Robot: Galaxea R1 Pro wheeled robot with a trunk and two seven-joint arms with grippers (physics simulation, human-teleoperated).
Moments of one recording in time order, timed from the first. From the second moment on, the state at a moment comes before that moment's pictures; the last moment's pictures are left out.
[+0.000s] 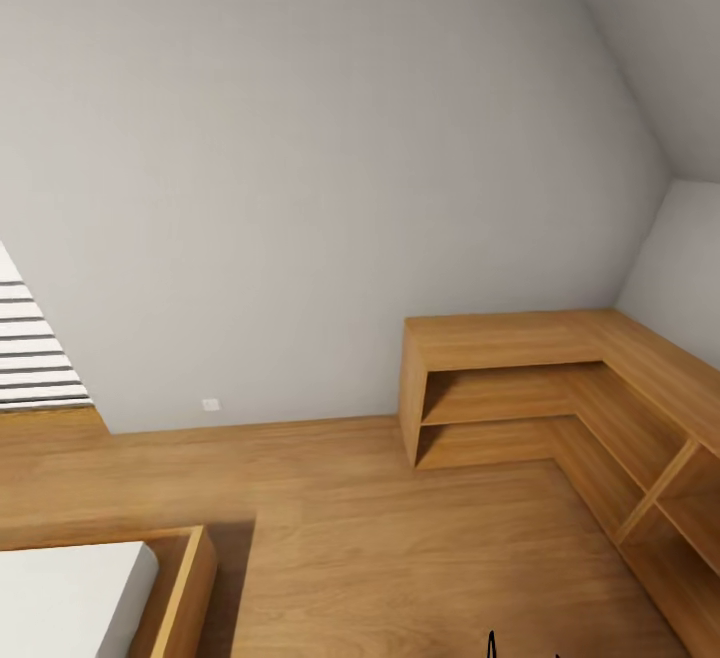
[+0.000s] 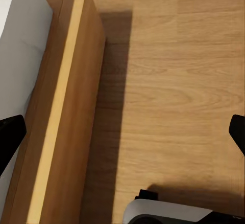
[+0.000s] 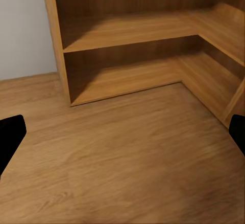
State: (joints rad) left arm -0.04 -0.01 -0.62 -0.21 0.51 -0.69 0.42; right arm -0.21 0.07 -0.17 -0.13 0.20 -1.05 -0.35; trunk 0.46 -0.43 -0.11
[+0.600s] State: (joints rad) left arm -0.04 -0.01 -0.62 -0.21 0.51 -0.68 0.42; right arm -0.21 0.07 -0.17 -0.13 0.20 -1.05 -0.35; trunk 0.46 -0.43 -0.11
